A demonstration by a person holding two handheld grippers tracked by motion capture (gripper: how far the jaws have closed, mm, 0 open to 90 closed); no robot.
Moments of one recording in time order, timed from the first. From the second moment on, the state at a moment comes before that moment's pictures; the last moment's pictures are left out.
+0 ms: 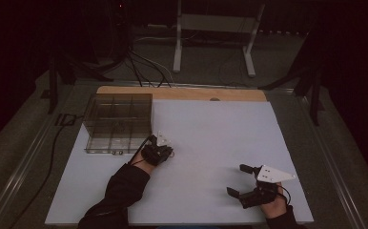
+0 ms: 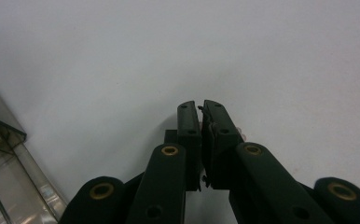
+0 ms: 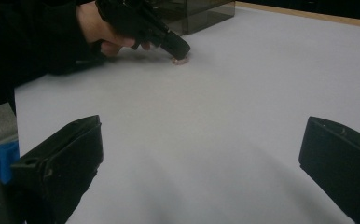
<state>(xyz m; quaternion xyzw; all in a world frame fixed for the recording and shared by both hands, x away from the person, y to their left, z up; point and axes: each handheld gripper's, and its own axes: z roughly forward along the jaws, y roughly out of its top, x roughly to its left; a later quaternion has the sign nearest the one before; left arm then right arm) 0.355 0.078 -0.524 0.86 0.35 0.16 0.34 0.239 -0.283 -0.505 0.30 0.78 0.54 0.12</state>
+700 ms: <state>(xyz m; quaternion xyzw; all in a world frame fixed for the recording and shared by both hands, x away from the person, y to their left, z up) 0.351 0.078 -0.519 0.85 0.36 0.16 0.36 0.240 -0.284 -0.506 0.30 0.78 0.54 0.12</state>
